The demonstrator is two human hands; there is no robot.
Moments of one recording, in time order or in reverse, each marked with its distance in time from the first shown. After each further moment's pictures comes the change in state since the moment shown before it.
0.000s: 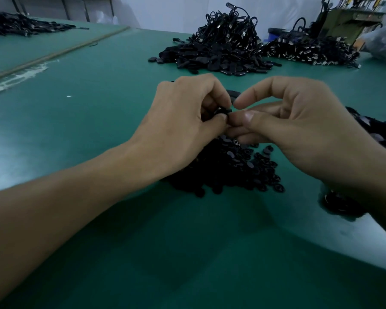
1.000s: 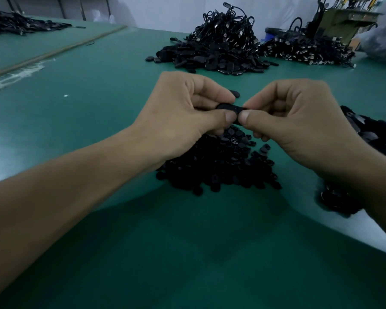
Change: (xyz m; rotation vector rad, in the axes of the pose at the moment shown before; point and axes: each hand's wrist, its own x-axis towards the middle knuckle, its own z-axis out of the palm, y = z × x) left_hand 0.003 0.004 -0.003 -0.510 -0.105 -0.247; right_hand 0.007 0.015 -0.006 -0.099 0.137 -0.059
